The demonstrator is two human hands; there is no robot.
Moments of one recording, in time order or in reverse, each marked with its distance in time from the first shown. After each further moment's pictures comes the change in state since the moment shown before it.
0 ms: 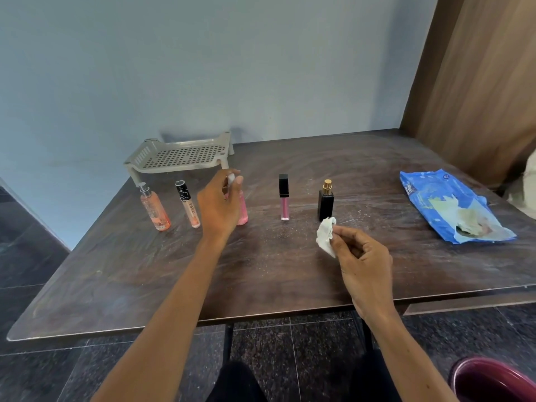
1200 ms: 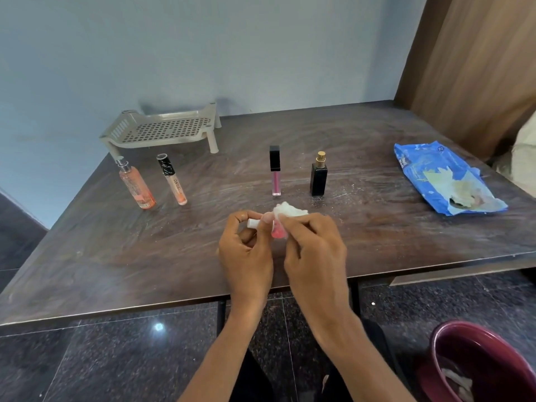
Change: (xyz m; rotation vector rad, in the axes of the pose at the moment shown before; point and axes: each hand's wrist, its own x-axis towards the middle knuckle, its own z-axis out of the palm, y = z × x) left_hand -0.138 0.068 -0.002 -0.495 0.007 -0.374; right_hand -0.049 -0.022 0.043 -0.600 0.009 -0.524
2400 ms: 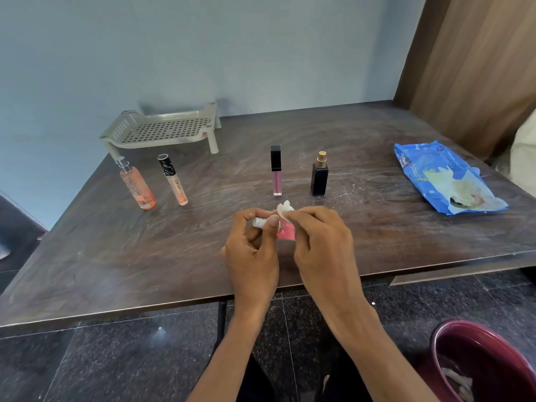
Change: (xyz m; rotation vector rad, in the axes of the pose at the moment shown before) left_hand -0.003 0.001 0.000 0.037 -0.059 0.057; right_hand 0.014 0.010 -0.007 -0.016 -0.110 -0.010
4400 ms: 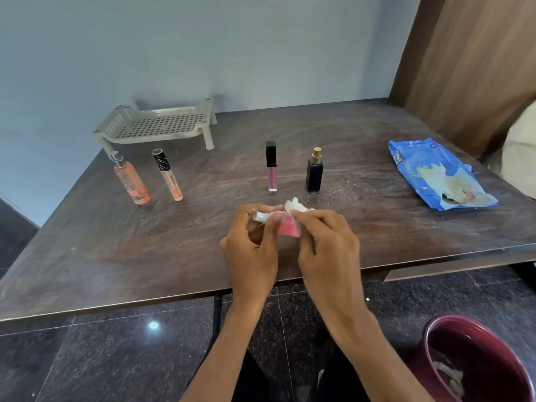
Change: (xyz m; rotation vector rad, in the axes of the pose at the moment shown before) left_hand 0.000 0.001 0.004 0.100 -0.020 0.129; right_hand -0.016 0.004 -0.008 0.059 0.065 0.060
